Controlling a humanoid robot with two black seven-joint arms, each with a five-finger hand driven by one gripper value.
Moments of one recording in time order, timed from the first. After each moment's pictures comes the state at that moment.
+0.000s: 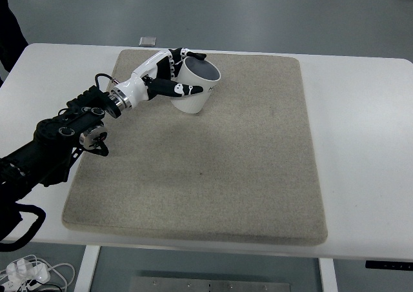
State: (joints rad) left arm -0.92 0.13 -0.48 -0.44 0.65 -0.37 -0.61; right arm 0.01 0.00 -0.01 0.19 -0.03 0.03 -0.03
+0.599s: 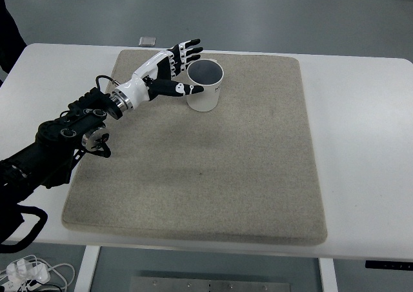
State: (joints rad) left arm -0.91 0.12 -0.49 -0.44 0.63 -0.37 -0.61; right arm 0.01 0.00 -0.01 0.19 -0.03 0.03 -0.03
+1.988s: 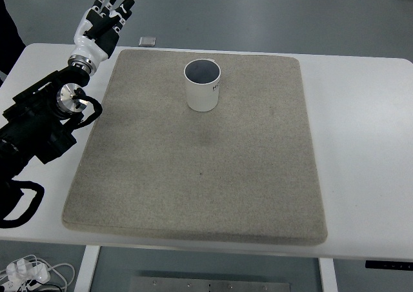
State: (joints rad) left arm -1.03 0.13 -0.54 -0.24 -0.29 -0.36 -0.34; right arm 0.01 0.00 -0.01 0.19 -0.03 0.03 -0.03
